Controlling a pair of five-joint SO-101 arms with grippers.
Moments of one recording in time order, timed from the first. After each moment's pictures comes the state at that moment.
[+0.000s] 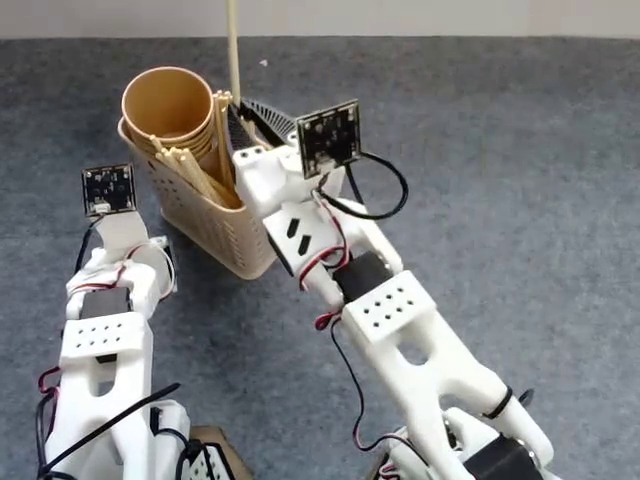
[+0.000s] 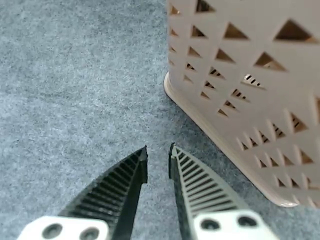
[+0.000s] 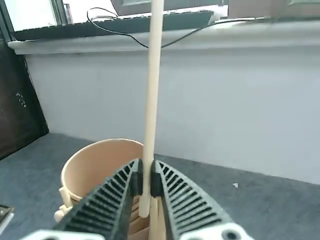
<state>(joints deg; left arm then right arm) -16.8 -43.9 66.4 32.9 5.3 -37.8 -27.5 37.5 -9.1 -6.1</state>
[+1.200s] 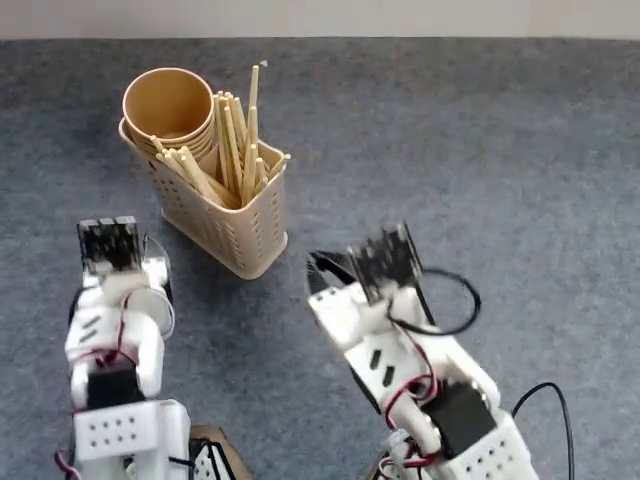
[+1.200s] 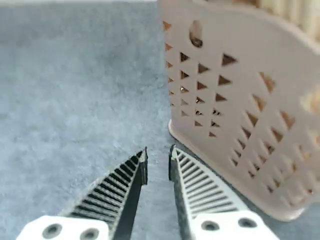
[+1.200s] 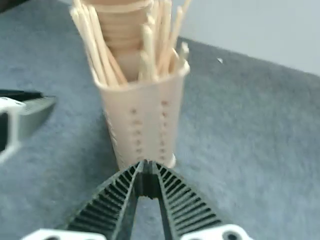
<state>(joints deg) -16.8 -85.5 84.1 37.9 -0.6 -37.3 -82.3 62.0 45.6 -0.6</state>
